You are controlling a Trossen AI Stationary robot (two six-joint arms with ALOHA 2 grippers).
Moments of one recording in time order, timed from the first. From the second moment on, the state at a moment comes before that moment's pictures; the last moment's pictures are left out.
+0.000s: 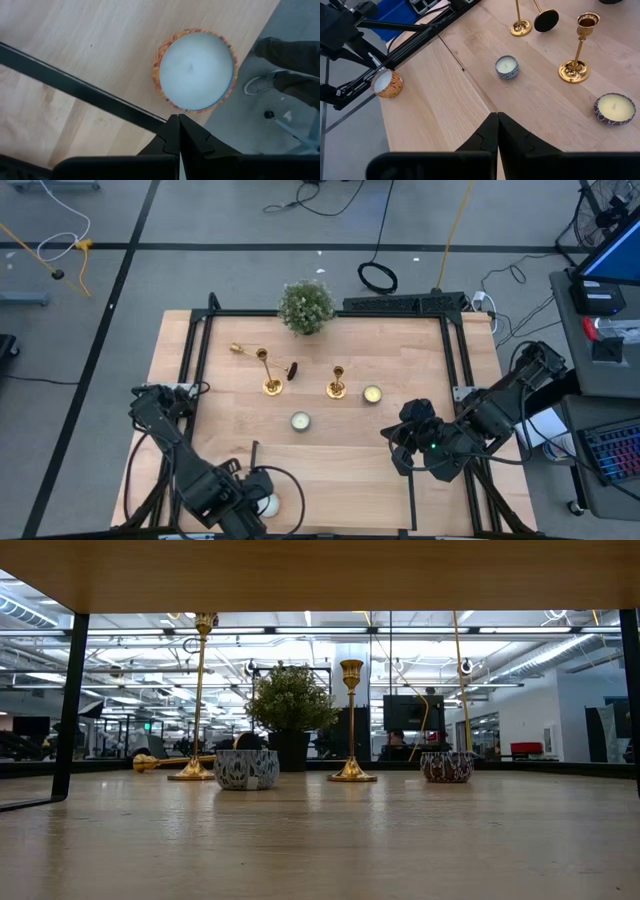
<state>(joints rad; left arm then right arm) -0.80 1.96 2.06 -1.50 -0.05 -1.30 0.69 1.39 1.49 -1.02 0.65 1.21</state>
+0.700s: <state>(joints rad) -0.80 1.96 2.06 -1.54 -0.09 -1.29 0.69 1.39 1.49 -1.02 0.65 1.21</state>
